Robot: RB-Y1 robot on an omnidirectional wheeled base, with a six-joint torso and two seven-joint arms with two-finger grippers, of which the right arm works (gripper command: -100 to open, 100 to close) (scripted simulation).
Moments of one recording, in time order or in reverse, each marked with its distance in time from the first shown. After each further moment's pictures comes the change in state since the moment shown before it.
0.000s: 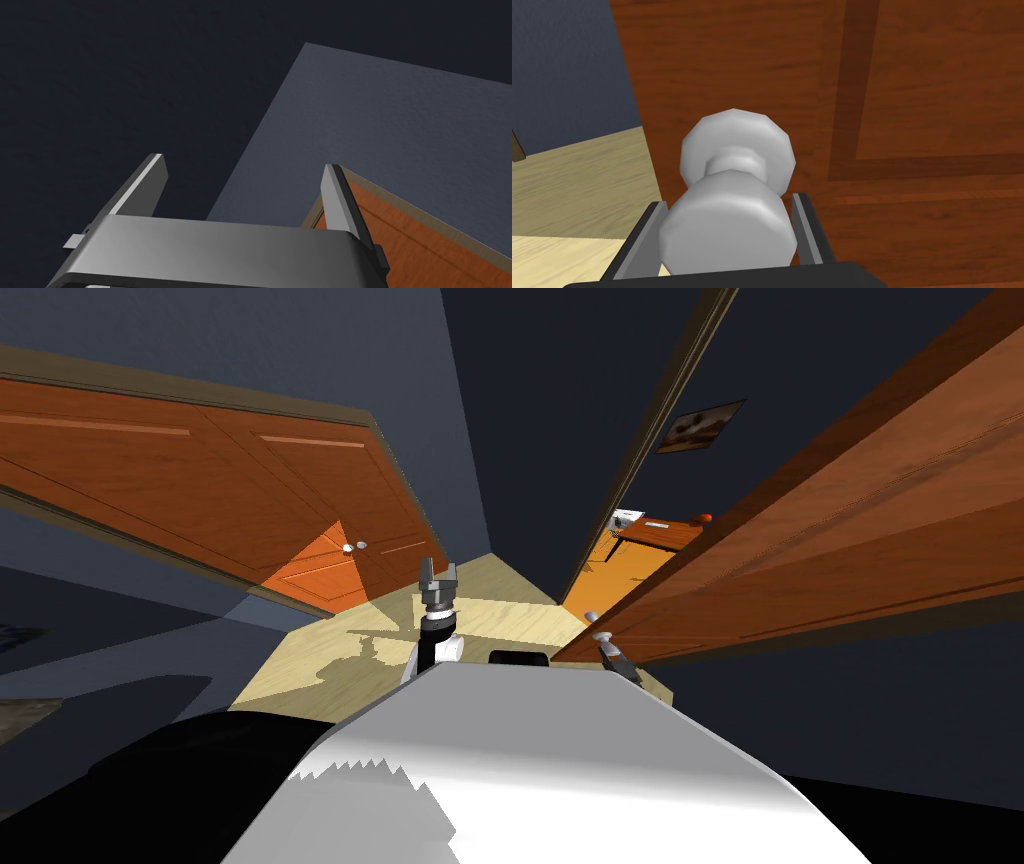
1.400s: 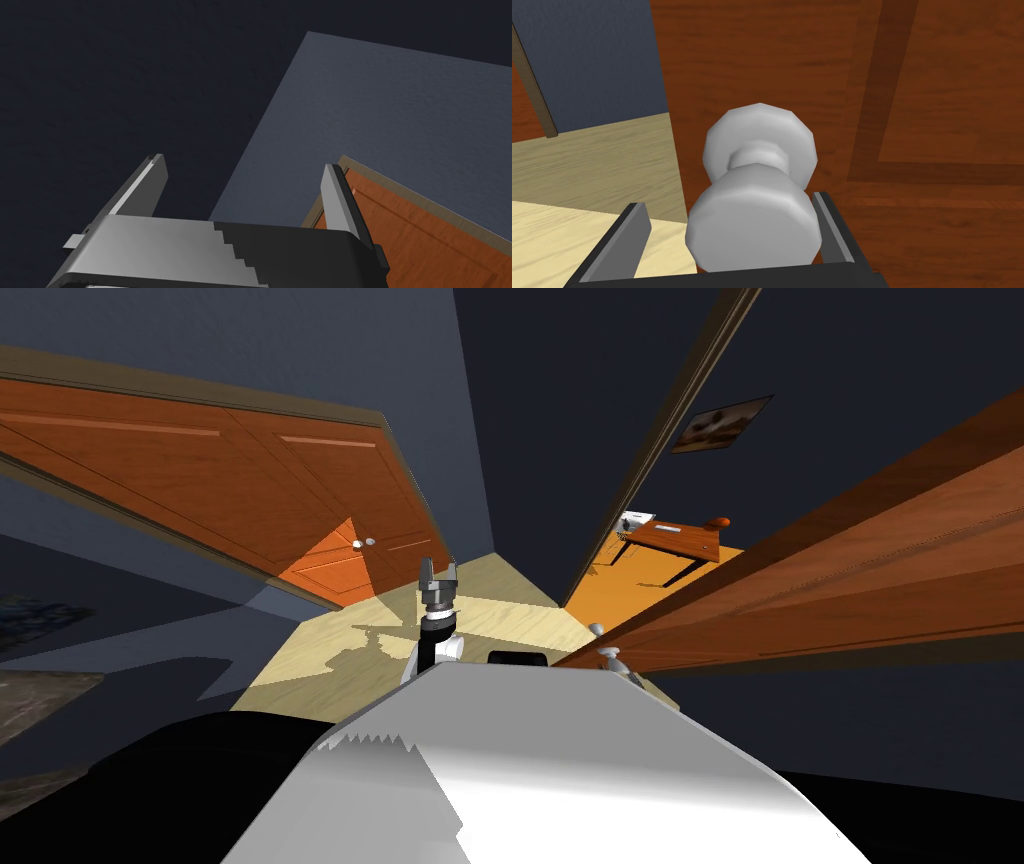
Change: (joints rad) arm 0.071 0.040 0.042 0.119 0.033 -0.176 0.026
